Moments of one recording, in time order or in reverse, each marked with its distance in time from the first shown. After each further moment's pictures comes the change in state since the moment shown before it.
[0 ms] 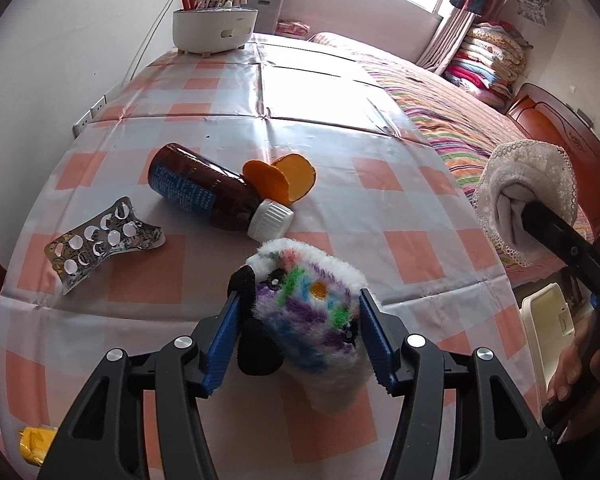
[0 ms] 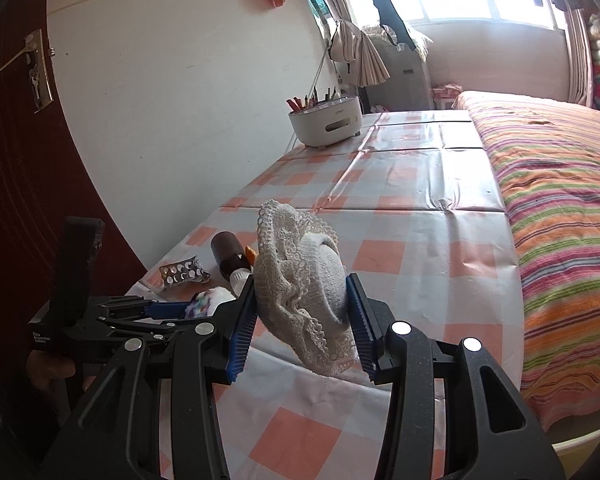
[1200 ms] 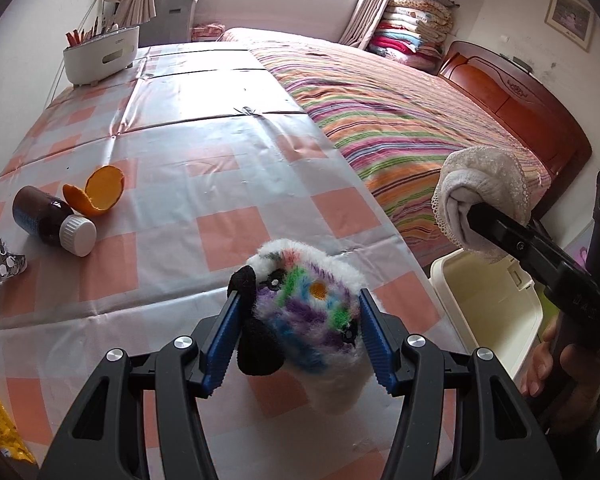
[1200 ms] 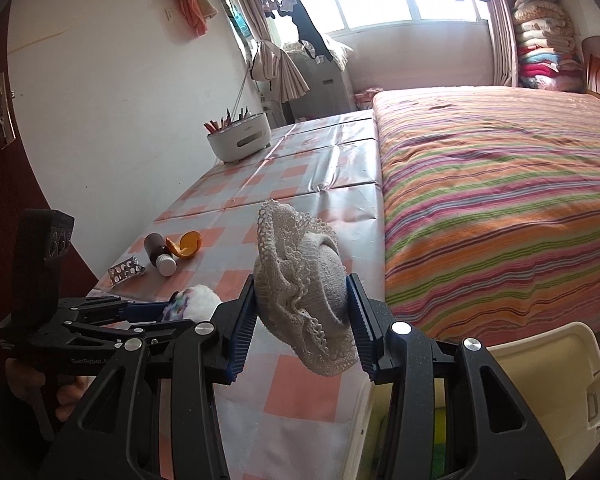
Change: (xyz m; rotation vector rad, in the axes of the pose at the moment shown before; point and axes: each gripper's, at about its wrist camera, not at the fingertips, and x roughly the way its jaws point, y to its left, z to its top) left arm 0.007 -0.131 -0.021 0.201 0.018 -0.160; right arm -0.096 -0.071 -0.054 0.130 -0.070 -0.223
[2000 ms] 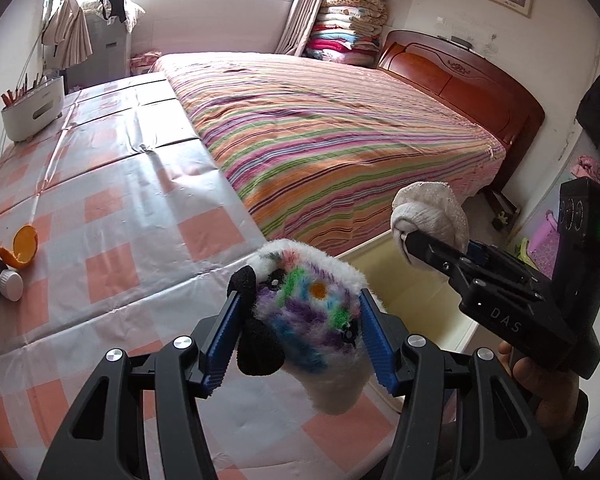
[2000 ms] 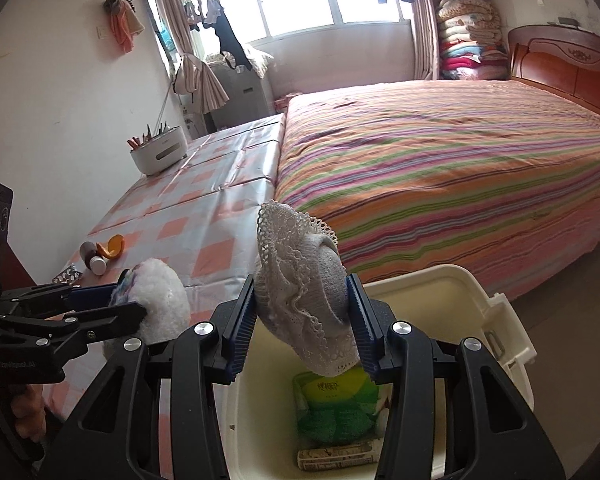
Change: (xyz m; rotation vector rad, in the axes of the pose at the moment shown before) left arm -0.003 -0.107 0.003 0.162 -0.041 -0.121; right arm -0.064 -0.061 -0.036 0.113 -0.028 -0.266
